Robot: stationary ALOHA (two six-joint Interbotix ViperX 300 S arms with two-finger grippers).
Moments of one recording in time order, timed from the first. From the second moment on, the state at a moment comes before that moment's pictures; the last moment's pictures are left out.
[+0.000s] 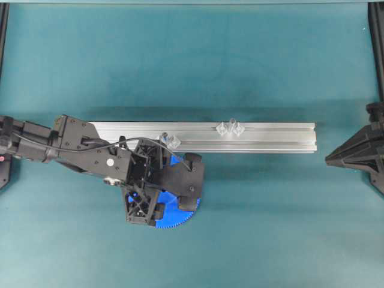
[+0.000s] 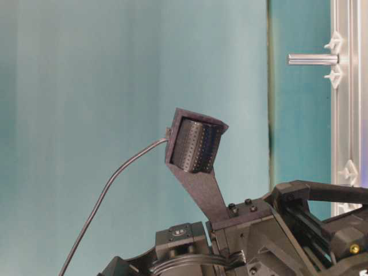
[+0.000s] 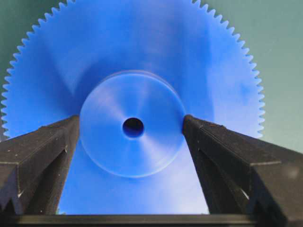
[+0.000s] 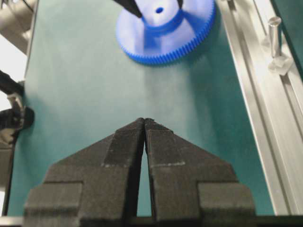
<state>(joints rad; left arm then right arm) -0.15 0.21 0.41 0.02 0.67 -0.02 0.08 -1.14 1.23 0.18 0.35 0.26</state>
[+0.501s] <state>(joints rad) -0.16 0.23 0.39 0.02 0.72 -0.02 0.08 -1.15 1.23 0.18 0.35 0.26</state>
